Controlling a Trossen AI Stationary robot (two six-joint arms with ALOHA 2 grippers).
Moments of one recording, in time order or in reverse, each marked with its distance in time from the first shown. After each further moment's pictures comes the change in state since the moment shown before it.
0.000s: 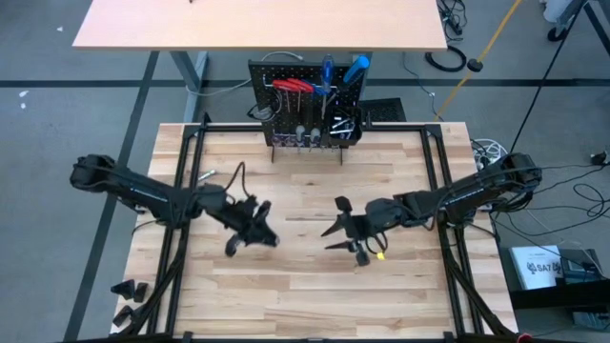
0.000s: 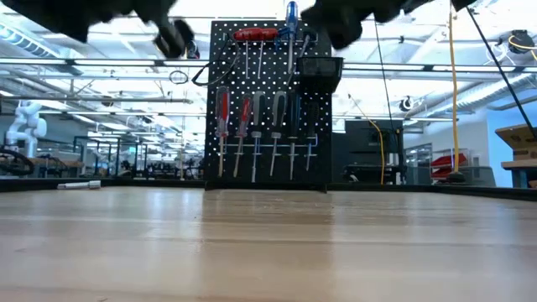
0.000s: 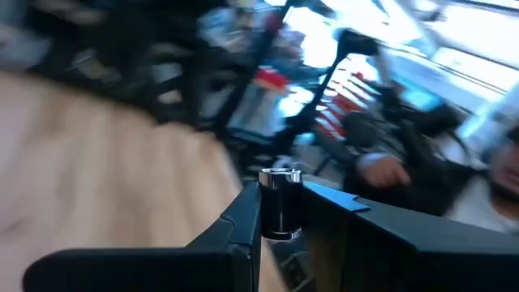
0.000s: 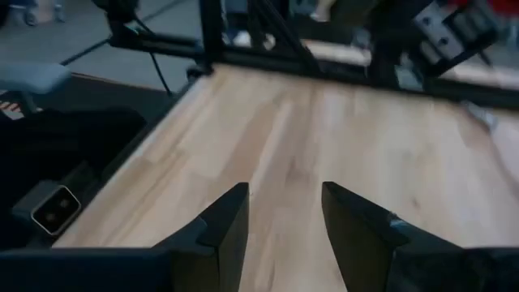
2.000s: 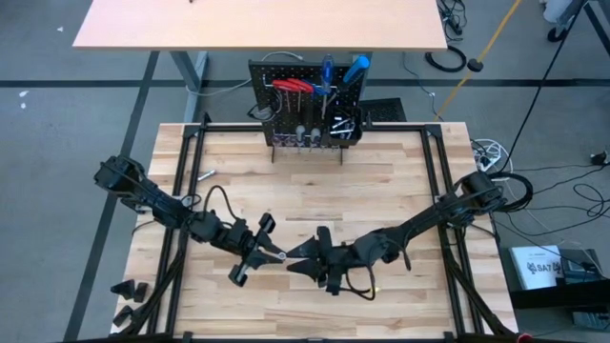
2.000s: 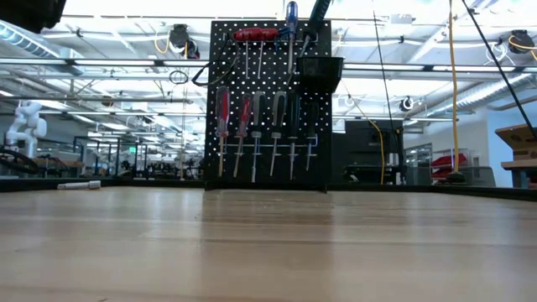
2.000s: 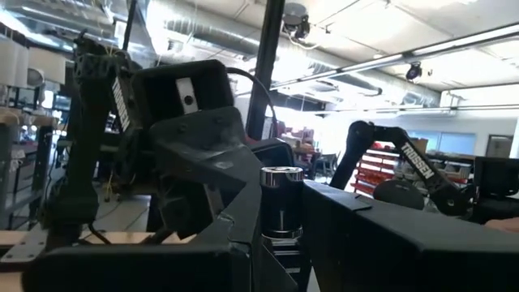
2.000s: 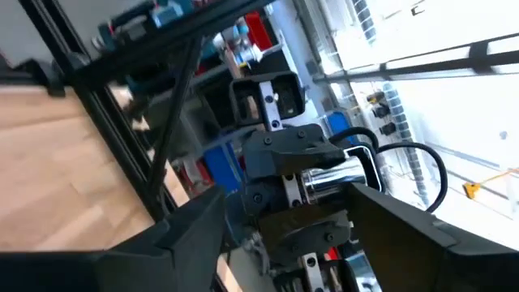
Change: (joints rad) left arm -0.325 0.319 0.044 0.665 -0.450 0.373; right arm 0.179 0.418 0.261 0.669 0.361 -1.130
